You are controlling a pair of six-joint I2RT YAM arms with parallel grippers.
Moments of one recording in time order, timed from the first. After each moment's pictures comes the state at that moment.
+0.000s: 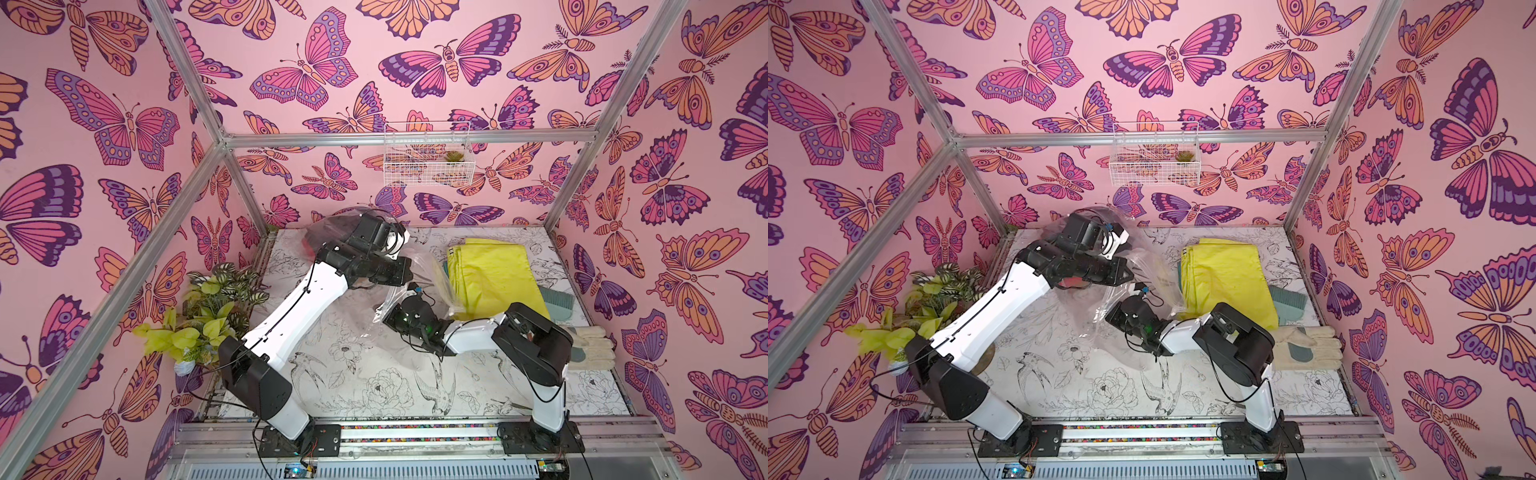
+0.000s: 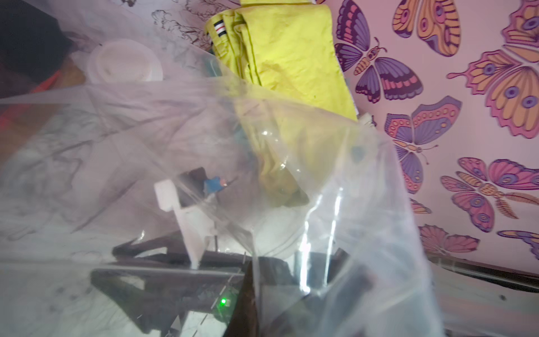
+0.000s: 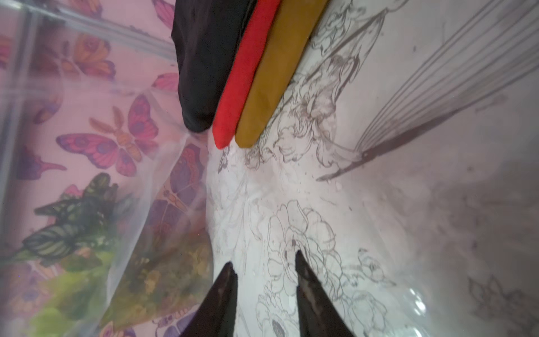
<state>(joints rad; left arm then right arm) -0.59 1.61 1.69 -0.92 0.42 -0.37 0.90 1.98 0.99 0.60 0.02 1.26</state>
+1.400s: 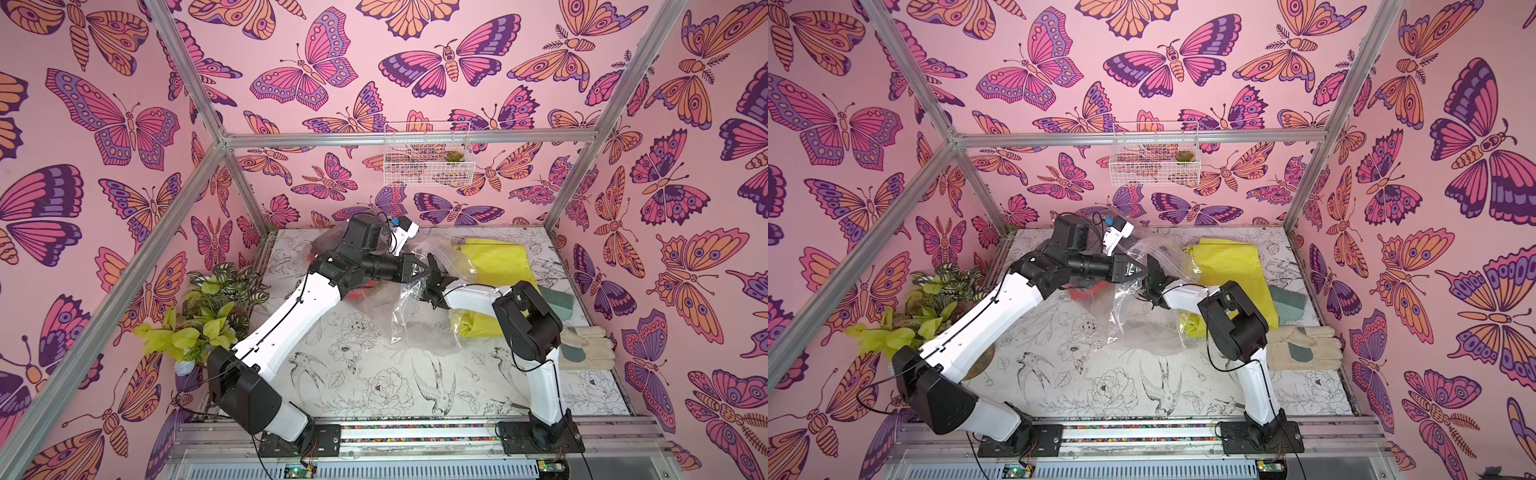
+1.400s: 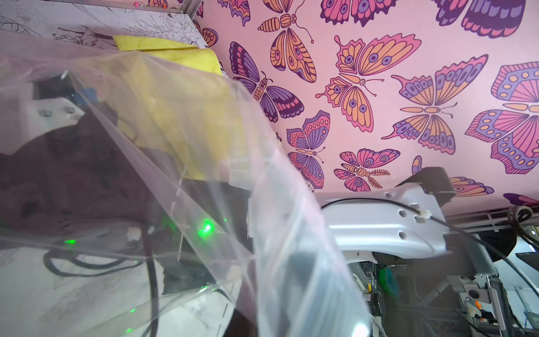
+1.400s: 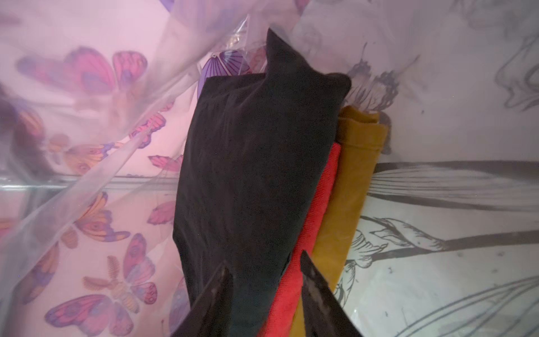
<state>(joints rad) -0.57 1.51 1.51 -0.55 0.73 -0.43 0.67 2.12 1.41 0.28 0.13 1.29</state>
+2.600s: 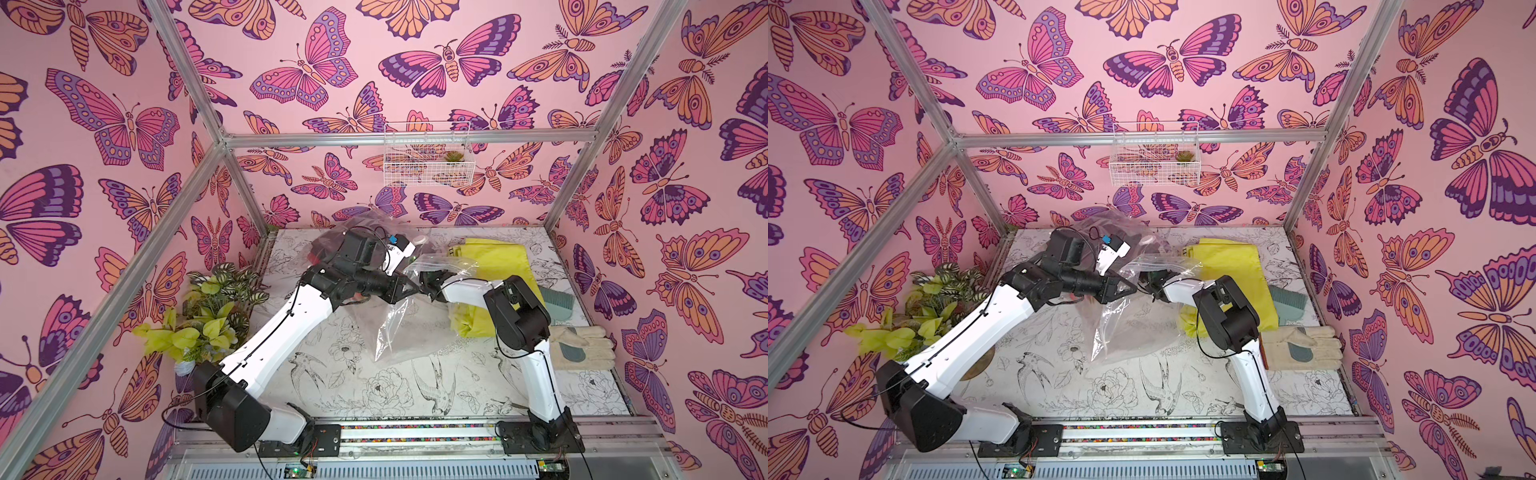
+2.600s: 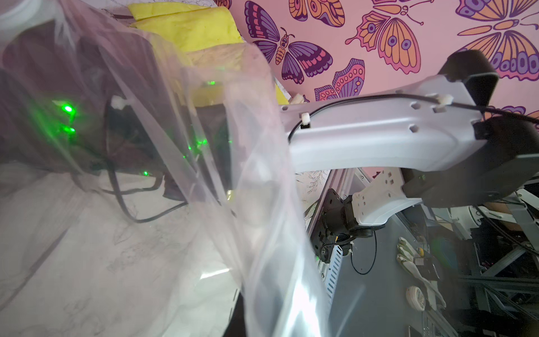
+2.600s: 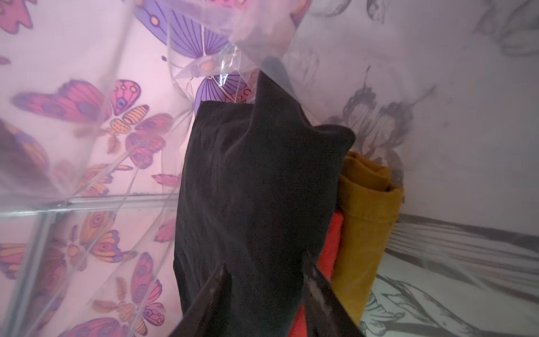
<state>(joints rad) -0.57 1.42 1.40 -0.69 0.66 -0.17 0.61 2.24 1.50 0.36 0.06 1.33</state>
